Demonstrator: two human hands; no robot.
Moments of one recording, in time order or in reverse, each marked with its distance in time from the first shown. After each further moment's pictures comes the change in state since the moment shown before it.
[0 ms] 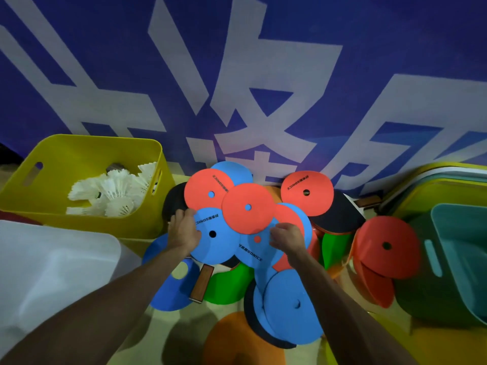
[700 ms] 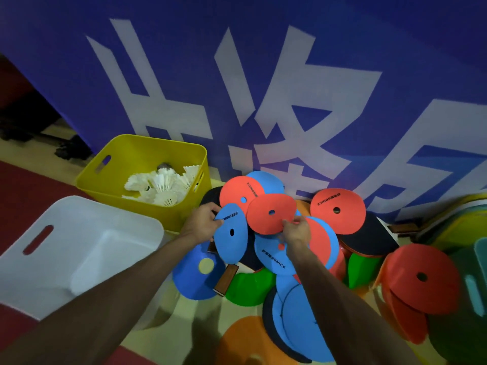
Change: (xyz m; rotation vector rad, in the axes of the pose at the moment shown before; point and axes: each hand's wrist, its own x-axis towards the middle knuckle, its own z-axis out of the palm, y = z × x) left_hand -0.039 -0.001 -0.065 -0.393 -0.013 0.044; right_hand 0.038 -0.017 0.060 0.136 0.182 -0.094
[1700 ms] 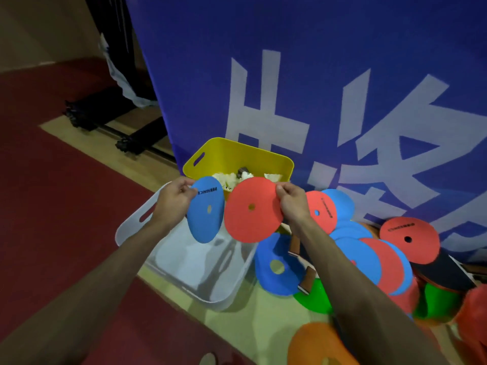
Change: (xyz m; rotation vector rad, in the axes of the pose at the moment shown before) left_hand -0.109 -0.135 -0.224 -0.451 0.487 0.020; right_hand -0.235 -0.132 0.145 -0.098 -0.408 -0.578
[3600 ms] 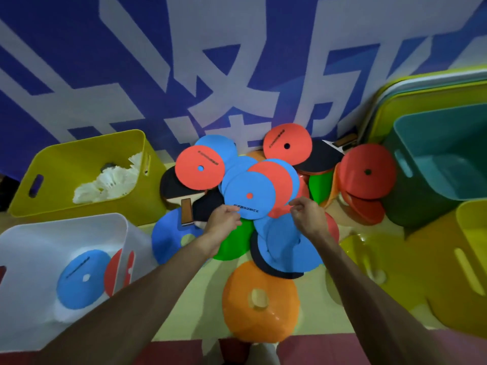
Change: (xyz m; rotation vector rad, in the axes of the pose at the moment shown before) left_hand -0.132 -0.015 0.344 0.111 -0.730 -0.296; right_hand -0.122 0.207 -0.260 -0.350 0.366 0.419
